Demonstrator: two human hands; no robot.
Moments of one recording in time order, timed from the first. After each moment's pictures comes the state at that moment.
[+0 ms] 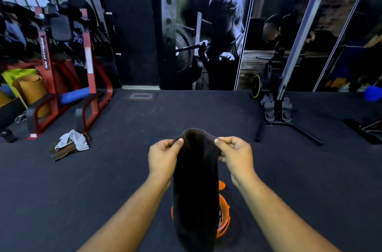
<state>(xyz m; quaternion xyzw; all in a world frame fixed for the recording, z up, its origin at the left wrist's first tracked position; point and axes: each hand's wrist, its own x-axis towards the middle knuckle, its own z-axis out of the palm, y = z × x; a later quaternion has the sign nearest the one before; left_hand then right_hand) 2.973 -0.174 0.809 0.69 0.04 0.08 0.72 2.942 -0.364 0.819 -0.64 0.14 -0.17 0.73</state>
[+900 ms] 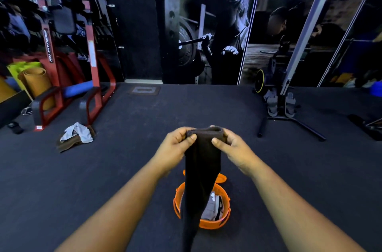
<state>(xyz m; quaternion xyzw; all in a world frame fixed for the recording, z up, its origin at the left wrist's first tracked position) 2.971 -0.170 0.823 0.70 -0.19 -0.04 0.69 2.943 -0.387 0.821 -0.73 -0.05 0.00 0.68</state>
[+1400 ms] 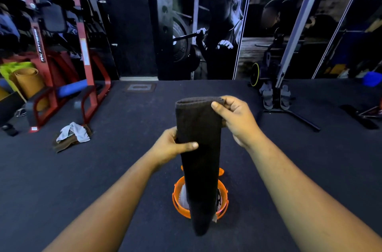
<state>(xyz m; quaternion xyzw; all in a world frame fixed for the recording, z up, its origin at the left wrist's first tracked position) 2.967 -0.166 0.820 0.69 -0.21 -0.14 0.68 2.942 -0.384 0.890 -0.70 -0.09 -0.13 0.70</state>
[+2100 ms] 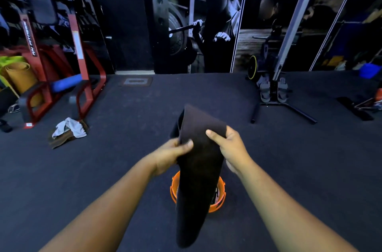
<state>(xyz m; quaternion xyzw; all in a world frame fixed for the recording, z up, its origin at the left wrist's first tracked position) 2.966 -0.177 0.787 0.65 -0.12 -0.31 0.68 2.927 -0.381 0.789 -0.63 0.05 -0.08 0.77</state>
